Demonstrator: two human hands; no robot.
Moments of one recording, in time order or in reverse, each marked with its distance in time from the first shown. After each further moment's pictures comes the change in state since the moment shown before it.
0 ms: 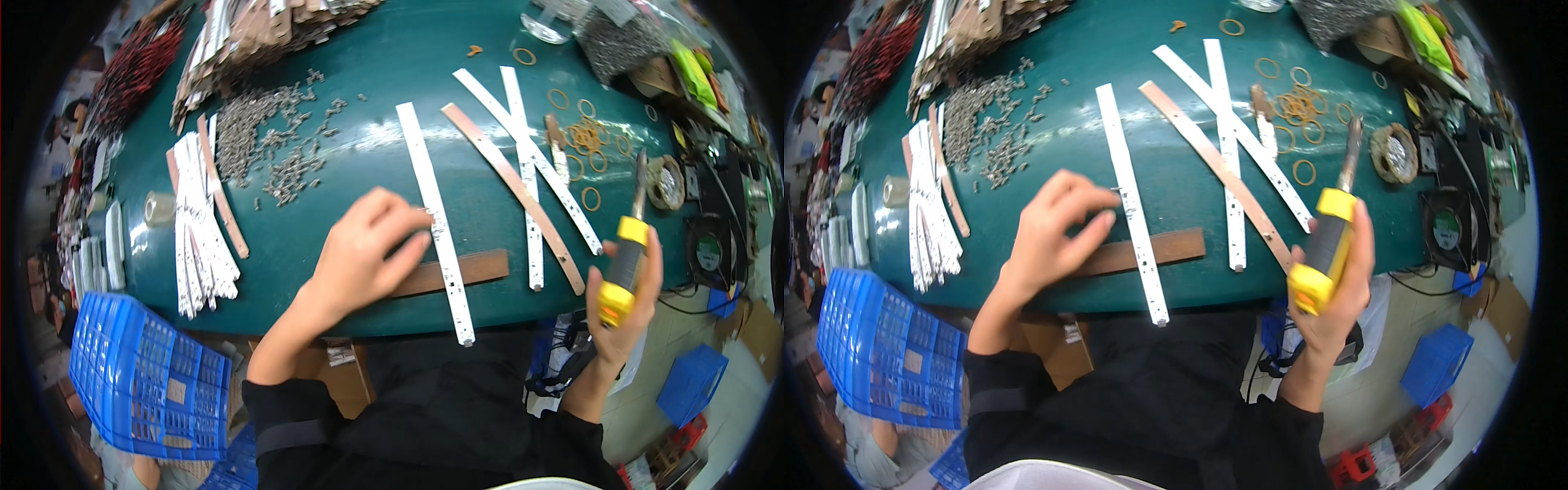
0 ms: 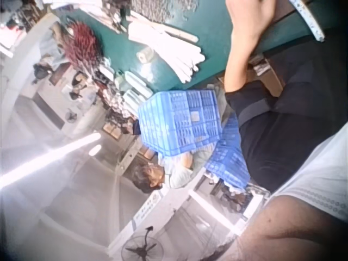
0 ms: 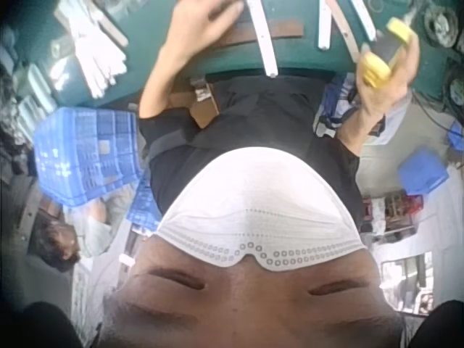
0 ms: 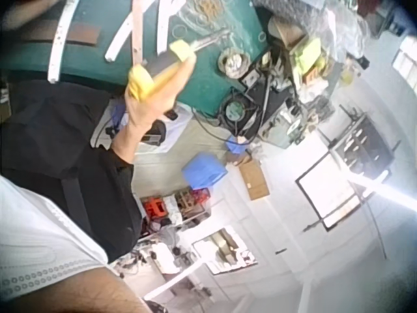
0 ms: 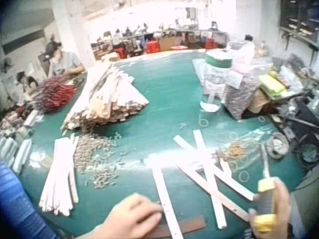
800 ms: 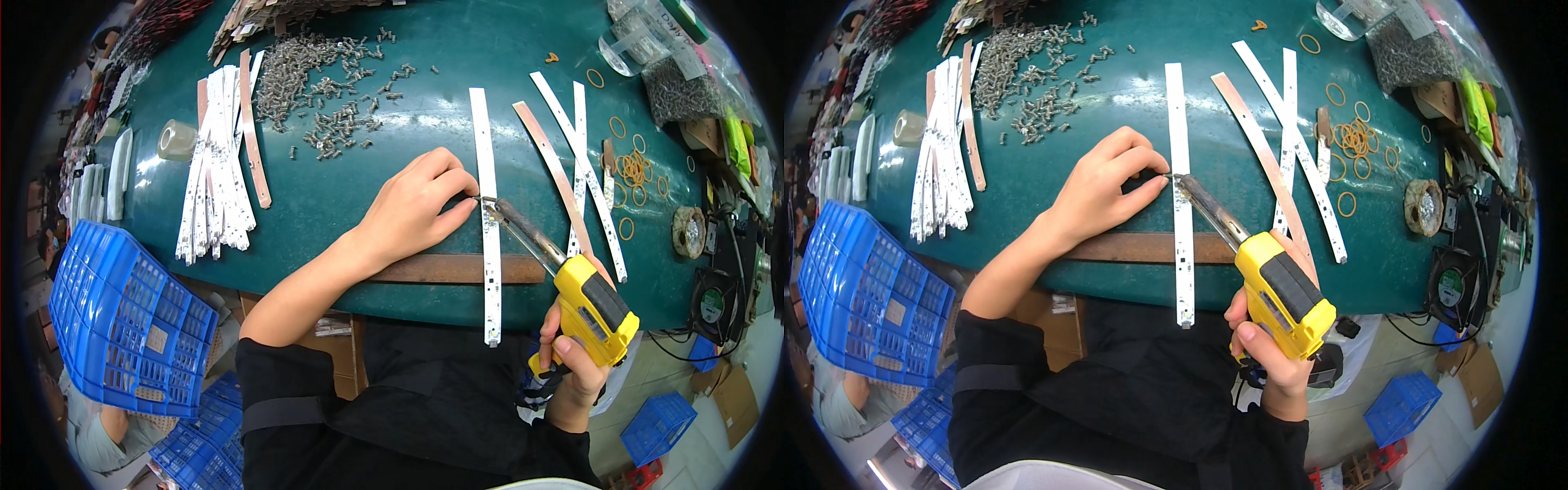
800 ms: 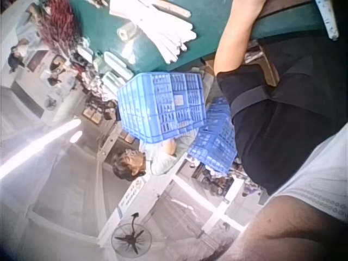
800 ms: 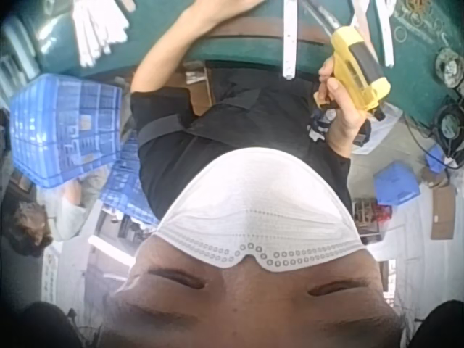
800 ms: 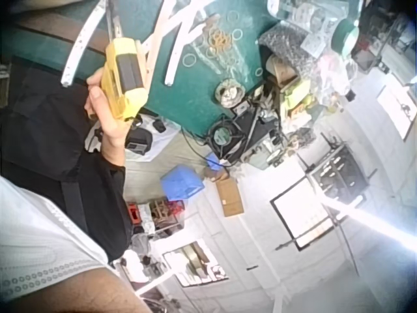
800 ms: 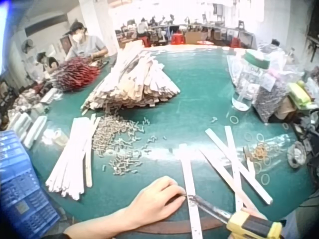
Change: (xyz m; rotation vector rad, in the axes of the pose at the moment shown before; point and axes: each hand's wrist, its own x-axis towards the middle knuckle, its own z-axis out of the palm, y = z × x) left_hand -0.002 -0.032 0.013 0.007 0.079 -0.055; right_hand -0.010 -0.063 0.020 1.084 -0.479 0.735
